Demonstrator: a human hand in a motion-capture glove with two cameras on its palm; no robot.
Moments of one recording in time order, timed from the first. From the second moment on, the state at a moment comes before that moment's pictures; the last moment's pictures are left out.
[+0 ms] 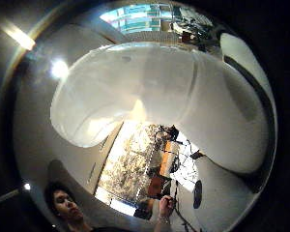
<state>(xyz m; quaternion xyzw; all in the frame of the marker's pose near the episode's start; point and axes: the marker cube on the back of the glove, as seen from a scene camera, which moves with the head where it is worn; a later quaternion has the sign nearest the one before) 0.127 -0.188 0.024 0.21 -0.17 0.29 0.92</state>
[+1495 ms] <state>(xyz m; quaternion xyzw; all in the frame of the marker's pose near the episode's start) 0.041 -0.239 0.029 -0.22 -0.06 0.26 0.94</state>
